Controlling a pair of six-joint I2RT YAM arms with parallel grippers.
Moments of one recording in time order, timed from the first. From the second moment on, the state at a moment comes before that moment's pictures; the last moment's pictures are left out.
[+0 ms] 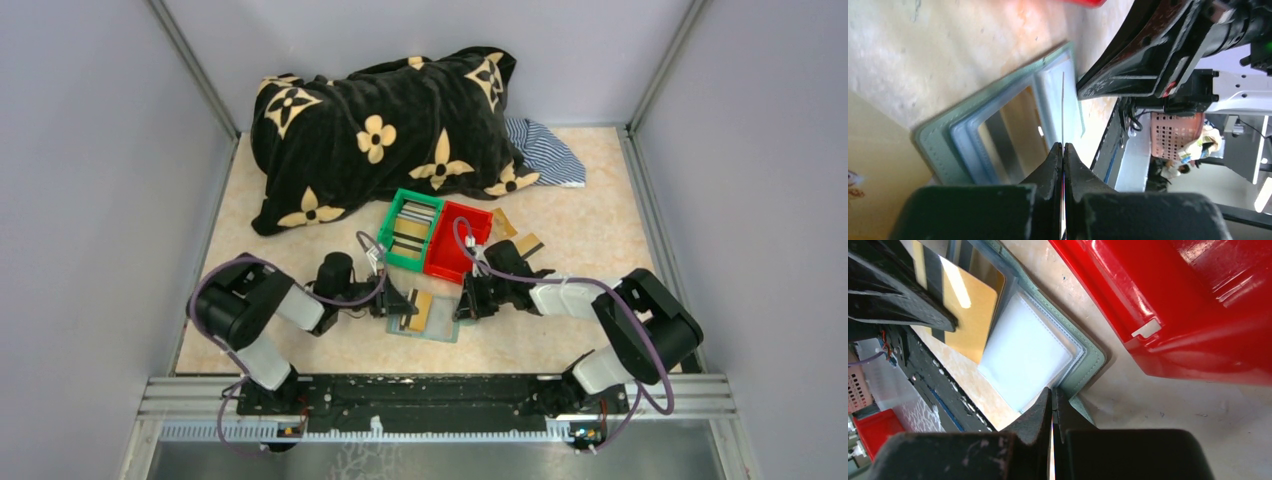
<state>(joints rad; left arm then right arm) -0.54 1.73 0.27 1.00 0.77 -0.89 0.62 1.46 0.50 0.03 -0.48 0.48</state>
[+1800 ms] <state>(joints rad) -0.51 1.48 0.14 1.54 0.66 -1.10 0.63 1.16 0.53 0.46 -0.54 0.53</state>
